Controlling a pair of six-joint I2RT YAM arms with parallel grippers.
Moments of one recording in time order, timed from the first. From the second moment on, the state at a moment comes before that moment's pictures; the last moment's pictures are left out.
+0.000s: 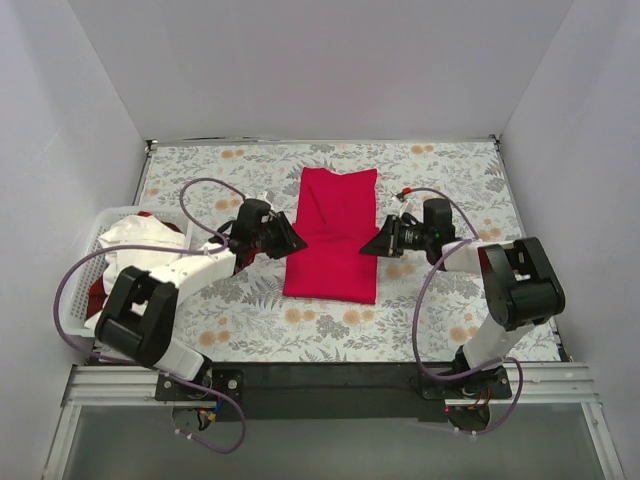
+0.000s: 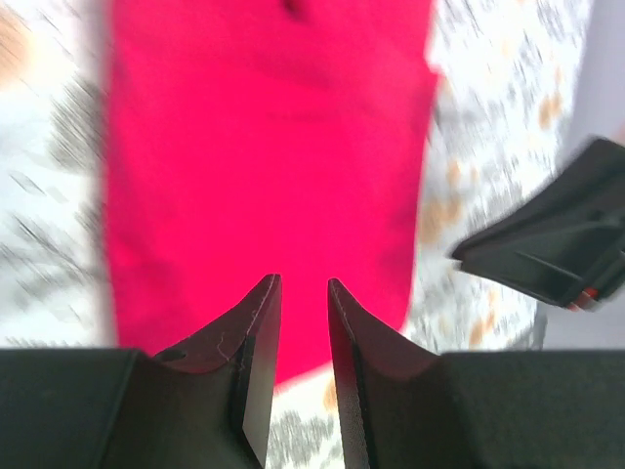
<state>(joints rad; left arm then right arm) -0.46 1.54 0.83 0.01 0.22 -0.82 0.22 1.71 0.72 0.42 -0.97 0.60</state>
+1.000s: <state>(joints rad) -0.58 1.13 0.42 -0.09 0.06 -1.03 0.44 1.55 0.39 0.61 -0.98 0.68</state>
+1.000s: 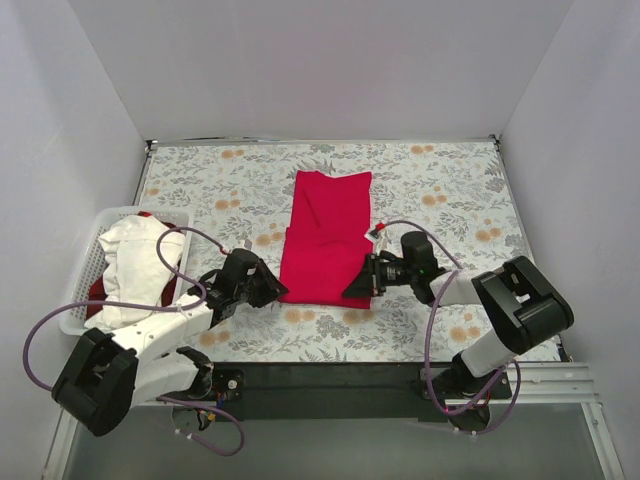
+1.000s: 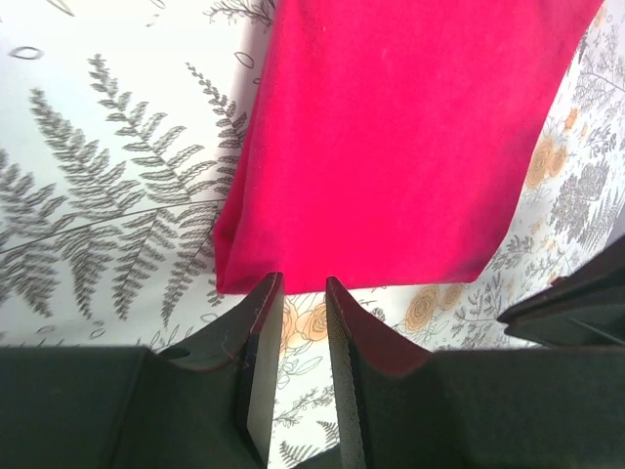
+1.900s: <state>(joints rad) -0.58 1.12 0.47 -0.23 0.00 -0.98 0.70 1.92 0.56 0.90 -0.85 0.92</state>
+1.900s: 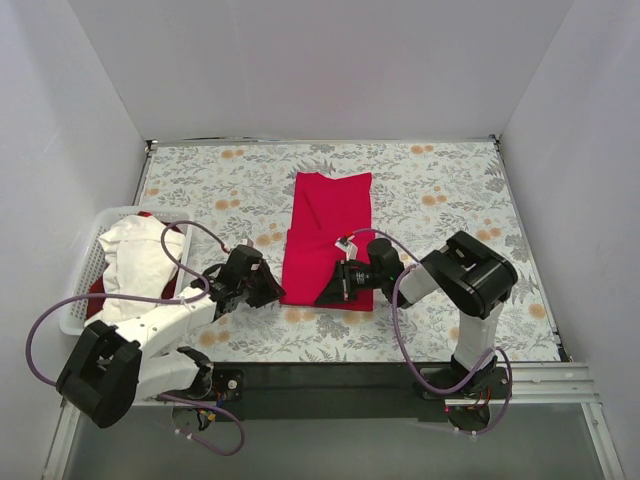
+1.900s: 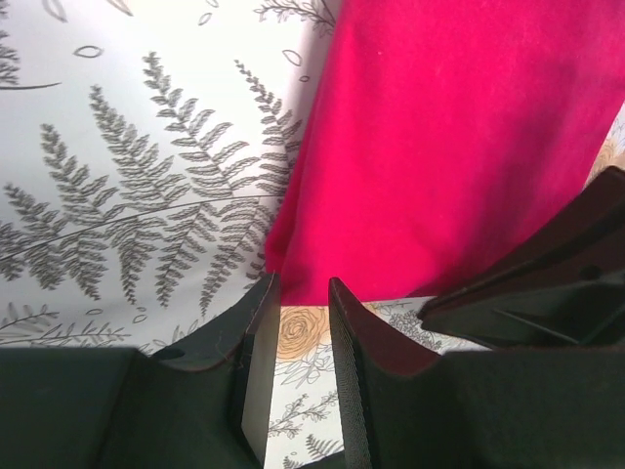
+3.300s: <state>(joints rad) -0.71 1.33 0.76 -0.61 -0.18 -0.94 0.60 1.18 0.60 -0.29 -0.25 0.45</state>
